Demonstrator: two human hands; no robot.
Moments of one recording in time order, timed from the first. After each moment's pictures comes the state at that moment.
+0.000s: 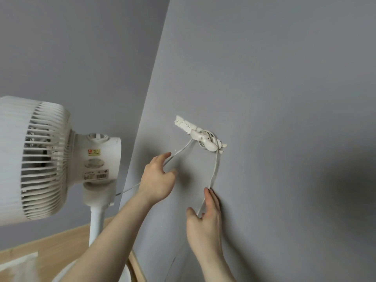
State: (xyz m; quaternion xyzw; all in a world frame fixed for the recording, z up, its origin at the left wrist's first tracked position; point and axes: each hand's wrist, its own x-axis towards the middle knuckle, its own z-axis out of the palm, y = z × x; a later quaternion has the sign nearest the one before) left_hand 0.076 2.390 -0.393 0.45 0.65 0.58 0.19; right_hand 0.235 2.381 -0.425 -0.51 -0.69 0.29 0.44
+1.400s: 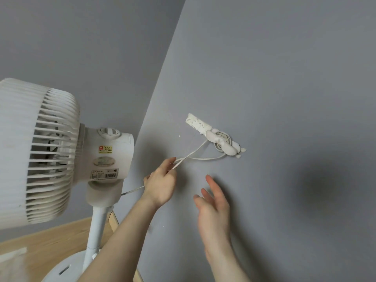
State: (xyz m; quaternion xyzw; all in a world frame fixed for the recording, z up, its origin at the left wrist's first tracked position) left_hand 0.044 2.415 -0.428 0.44 0.63 0.58 0.26; right_hand 0.193 2.381 -0.400 -0.47 -0.60 0.44 0.48
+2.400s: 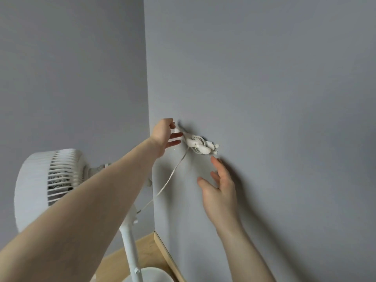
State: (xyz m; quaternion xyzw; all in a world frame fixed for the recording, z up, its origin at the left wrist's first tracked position) left_hand 0.050 2.443 -0.254 0.35 0.53 0.69 0.36; right_hand 0.247 2.383 -0.345 -0.37 -0.62 0.46 0.52
